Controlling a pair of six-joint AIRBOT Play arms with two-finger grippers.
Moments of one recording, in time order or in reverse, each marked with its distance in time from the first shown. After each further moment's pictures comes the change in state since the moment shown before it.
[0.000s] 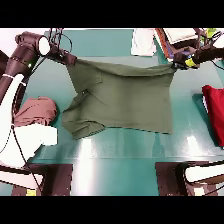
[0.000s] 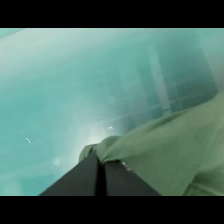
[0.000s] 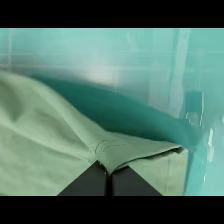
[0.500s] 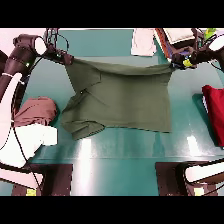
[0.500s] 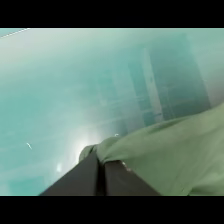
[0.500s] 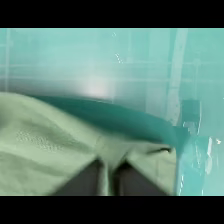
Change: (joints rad) left arm 0.049 -0.022 -0.001 -0.060 0.028 0.031; right arm 0.000 -0.034 -0.002 0.000 -0.066 -0.013
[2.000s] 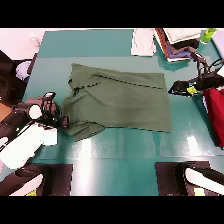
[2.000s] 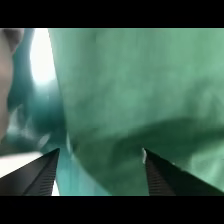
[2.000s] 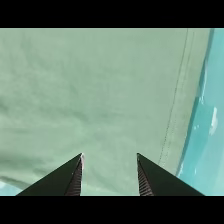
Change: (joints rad) left arm 0.004 0.582 -1.081 -0.152 -0.040 -0.324; right arm 0.002 0.438 -0.537 0.009 0.096 -0.066
